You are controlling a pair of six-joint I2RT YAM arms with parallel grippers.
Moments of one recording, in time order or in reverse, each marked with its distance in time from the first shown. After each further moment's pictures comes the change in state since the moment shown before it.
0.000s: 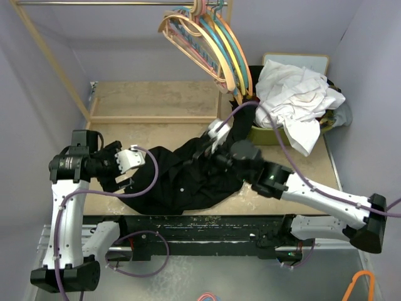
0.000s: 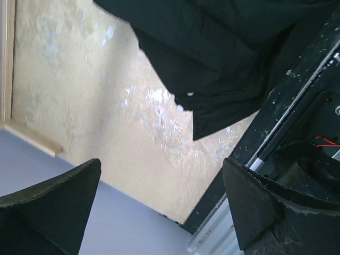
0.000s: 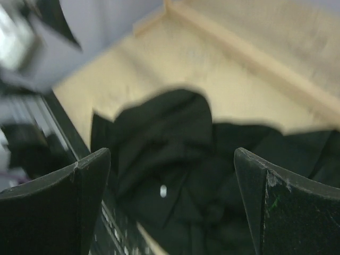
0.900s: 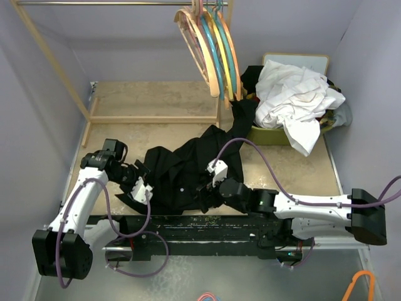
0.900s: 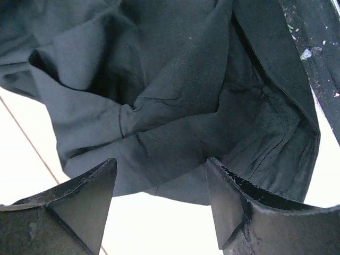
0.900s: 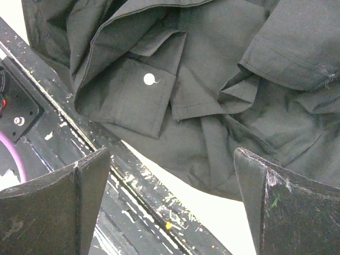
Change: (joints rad) left arm -0.136 0.138 -0.338 0.206 0.309 0.940; right arm 0.238 -0.009 -0.466 0.033 0.228 0.268
